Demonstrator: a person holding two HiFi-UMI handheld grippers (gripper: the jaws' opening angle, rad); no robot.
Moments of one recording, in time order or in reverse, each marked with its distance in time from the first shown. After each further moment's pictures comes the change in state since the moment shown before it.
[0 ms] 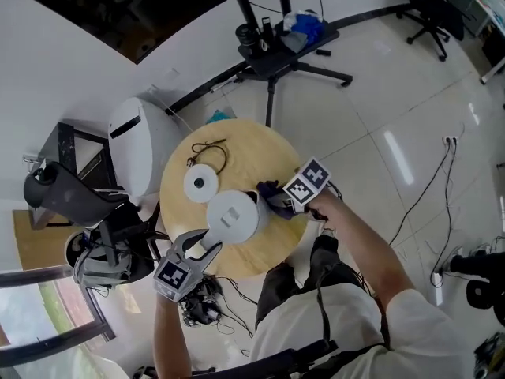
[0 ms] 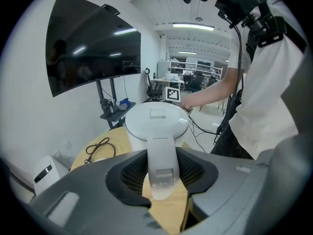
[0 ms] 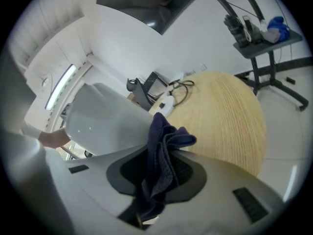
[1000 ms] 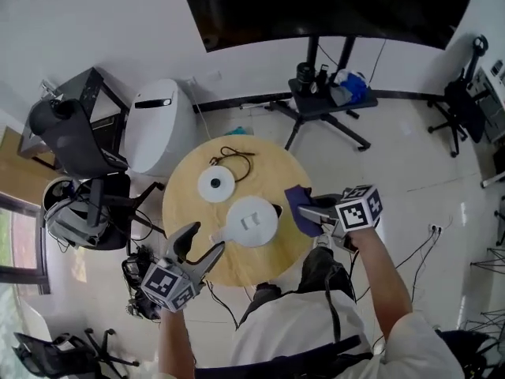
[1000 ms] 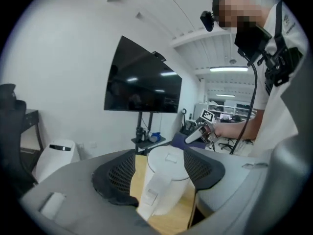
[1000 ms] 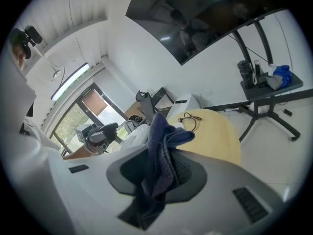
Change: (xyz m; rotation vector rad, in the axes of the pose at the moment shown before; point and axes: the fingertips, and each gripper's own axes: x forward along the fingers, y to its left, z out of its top) left arm -0.070 0.009 0.053 -0.393 -0.485 0.380; right arm -0.117 0.072 0.072 -0.163 -0.128 -0.025
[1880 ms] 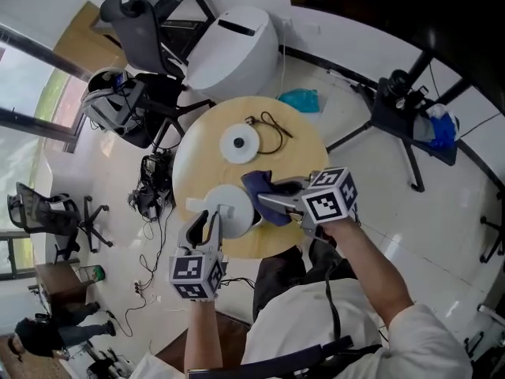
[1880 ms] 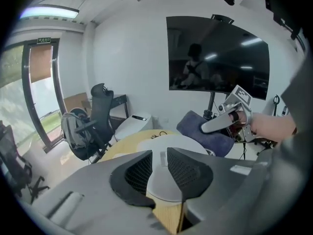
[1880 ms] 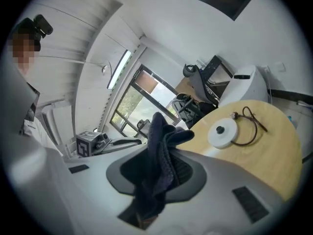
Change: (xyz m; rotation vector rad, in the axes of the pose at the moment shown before) left arm 0.047 -0.027 -0.036 -0.367 0.229 0.996; right arm 0.077 0.026 0.051 -0.191 0.338 0.674
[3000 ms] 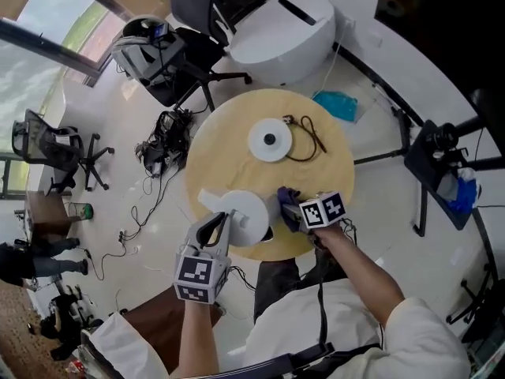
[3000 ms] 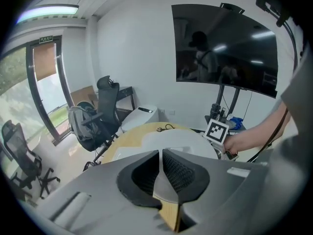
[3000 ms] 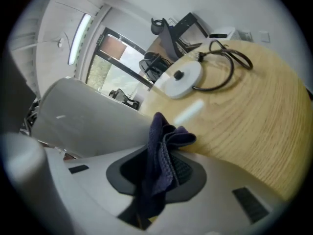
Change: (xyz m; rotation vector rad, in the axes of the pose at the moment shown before) left arm 0.006 -0.001 -0.006 -0.030 0.101 0.085; right arm 0.043 -0.148 -0.134 0.169 0.451 -0.248
